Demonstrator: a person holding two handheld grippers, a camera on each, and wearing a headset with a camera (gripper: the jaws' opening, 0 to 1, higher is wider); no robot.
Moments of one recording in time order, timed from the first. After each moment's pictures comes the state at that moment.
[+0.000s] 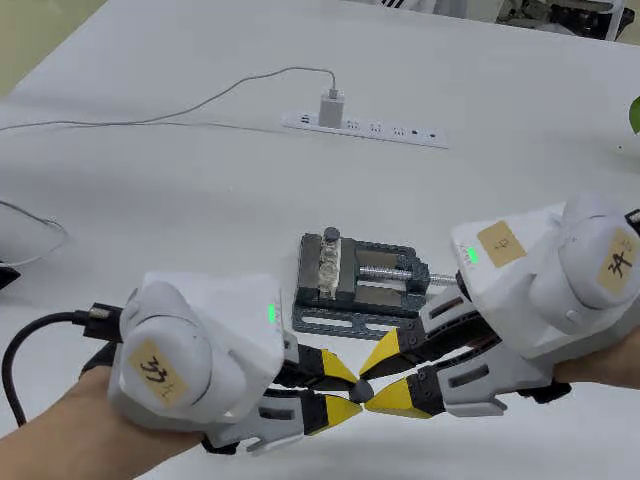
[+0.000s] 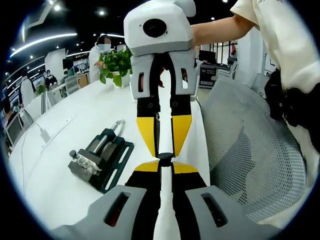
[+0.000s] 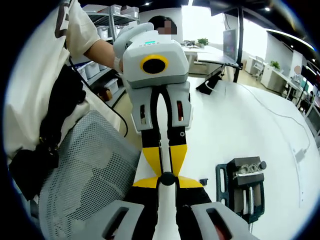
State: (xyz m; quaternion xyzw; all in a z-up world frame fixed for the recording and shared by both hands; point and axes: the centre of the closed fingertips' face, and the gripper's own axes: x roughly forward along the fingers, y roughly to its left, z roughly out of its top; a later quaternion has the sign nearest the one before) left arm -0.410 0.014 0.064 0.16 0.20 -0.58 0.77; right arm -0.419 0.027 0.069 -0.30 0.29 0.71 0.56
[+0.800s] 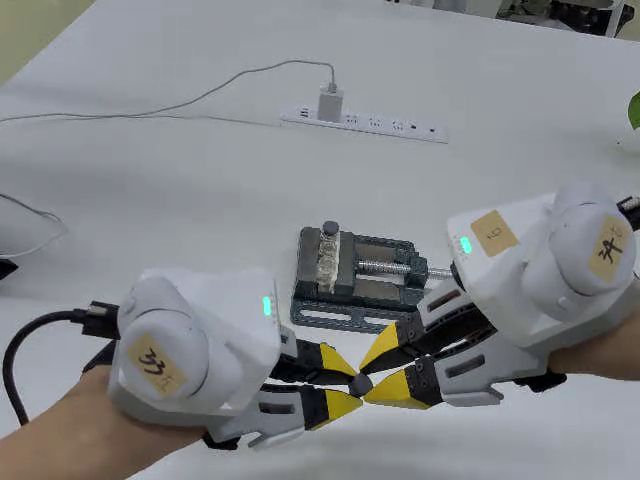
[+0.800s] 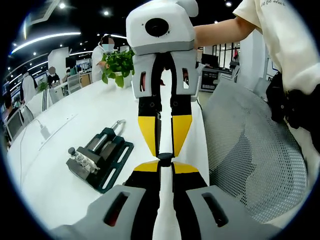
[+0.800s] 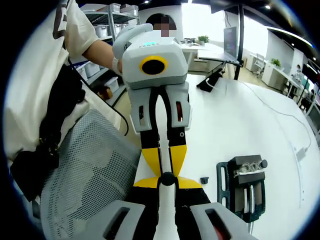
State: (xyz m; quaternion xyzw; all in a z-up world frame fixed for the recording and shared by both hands) left arm -0.410 0.013 0.063 0.14 0.20 -0.57 0.78; right arm -0.418 0.026 0.068 -0.30 0.30 0.71 0.56
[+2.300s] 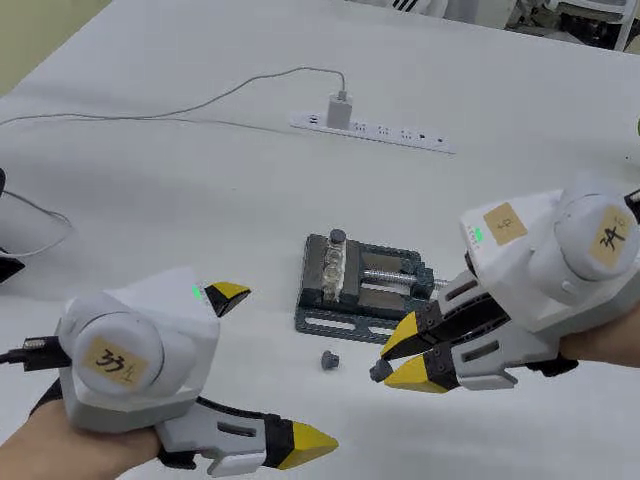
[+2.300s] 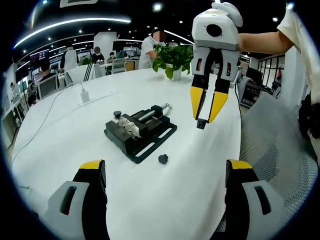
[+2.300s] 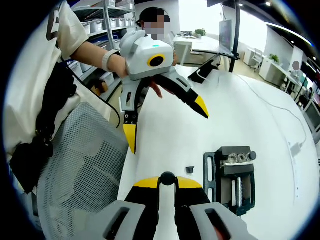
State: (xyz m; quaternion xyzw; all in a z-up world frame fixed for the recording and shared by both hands) left arm -0.374 0.081 0.041 0.07 0.24 -0.40 0.88; right arm -0.384 0.014 0.064 -0.33 0.32 0.69 0.56
